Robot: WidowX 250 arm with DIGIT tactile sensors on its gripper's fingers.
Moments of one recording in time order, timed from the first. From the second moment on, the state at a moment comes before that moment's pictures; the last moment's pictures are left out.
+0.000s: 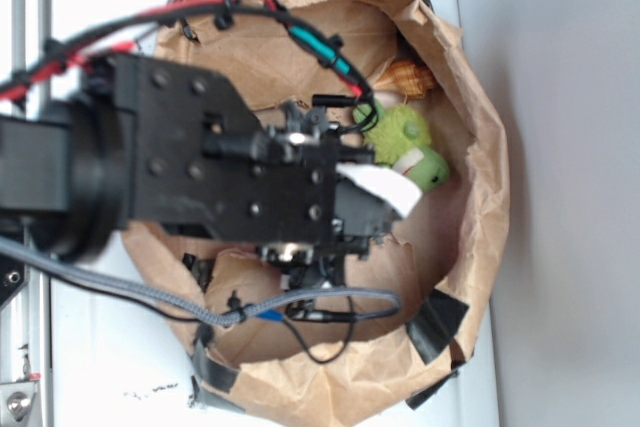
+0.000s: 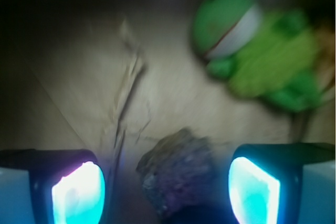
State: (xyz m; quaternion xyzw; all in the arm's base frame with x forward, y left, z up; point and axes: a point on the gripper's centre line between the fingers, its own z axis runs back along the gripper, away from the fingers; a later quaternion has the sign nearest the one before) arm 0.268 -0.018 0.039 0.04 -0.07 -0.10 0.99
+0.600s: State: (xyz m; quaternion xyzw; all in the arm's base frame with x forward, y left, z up) arm 0.267 -0.017 0.022 0.05 -0.08 -0.09 0.99
